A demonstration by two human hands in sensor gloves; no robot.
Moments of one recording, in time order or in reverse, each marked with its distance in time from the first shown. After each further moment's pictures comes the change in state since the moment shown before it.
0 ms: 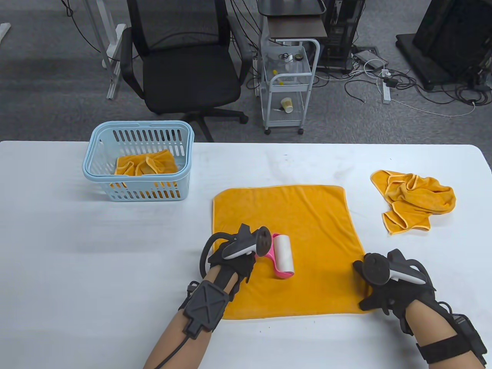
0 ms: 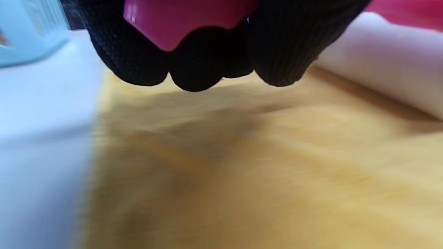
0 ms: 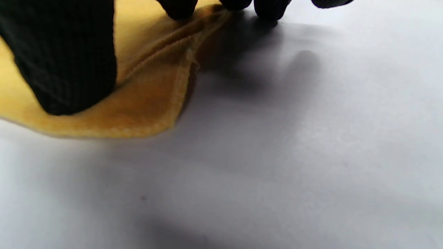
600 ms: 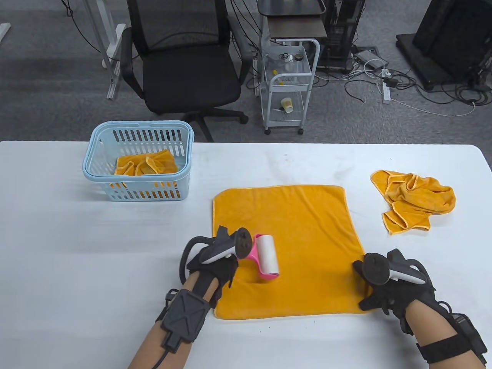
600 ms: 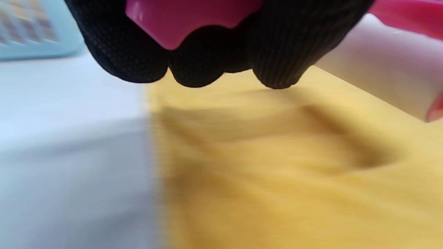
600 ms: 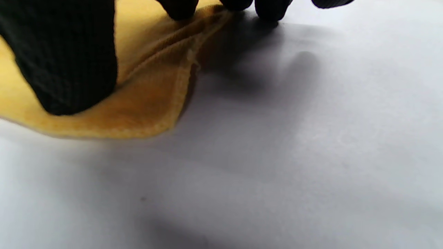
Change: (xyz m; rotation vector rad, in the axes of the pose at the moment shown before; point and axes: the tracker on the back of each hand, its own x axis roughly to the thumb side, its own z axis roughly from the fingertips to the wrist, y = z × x) left_hand 0.008 0.008 0.030 -0.006 -0.114 0.147; right_hand 0.000 0.000 0.000 0.000 -0.004 0.003
